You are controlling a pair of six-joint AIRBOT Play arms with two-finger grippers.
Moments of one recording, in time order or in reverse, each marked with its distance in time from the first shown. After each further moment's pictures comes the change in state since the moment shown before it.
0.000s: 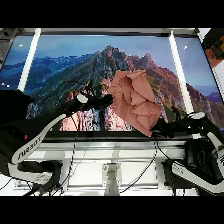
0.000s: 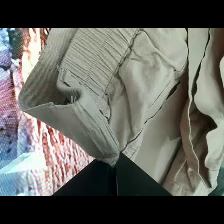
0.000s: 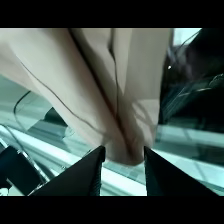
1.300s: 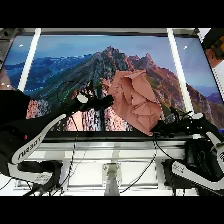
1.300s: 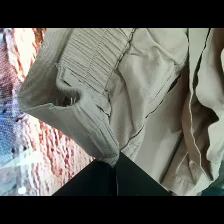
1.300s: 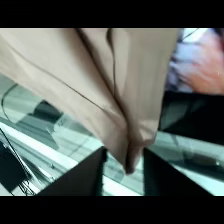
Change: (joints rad) left arm -0.001 0.000 0.000 0.000 -0.027 0.006; right arm 0.000 -0.043 0.004 0.000 -0.033 -0.085
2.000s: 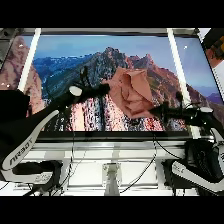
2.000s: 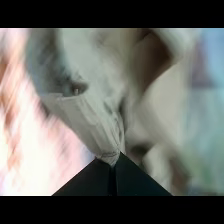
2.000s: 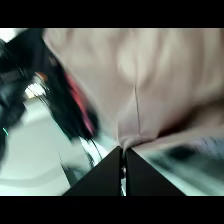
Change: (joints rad) left arm 0.069 0.095 0.134 0.000 0.079 0.192; right arm 0.020 0.025 0.154 0.530 0.060 -0.069
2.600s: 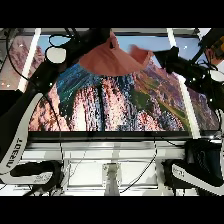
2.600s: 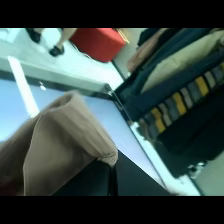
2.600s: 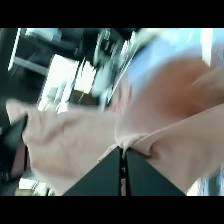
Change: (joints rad) left arm 0.015 0.019 0.475 0.040 0.073 0.092; right arm 0.295 0.000 0.511 0.201 -0.587 0.014
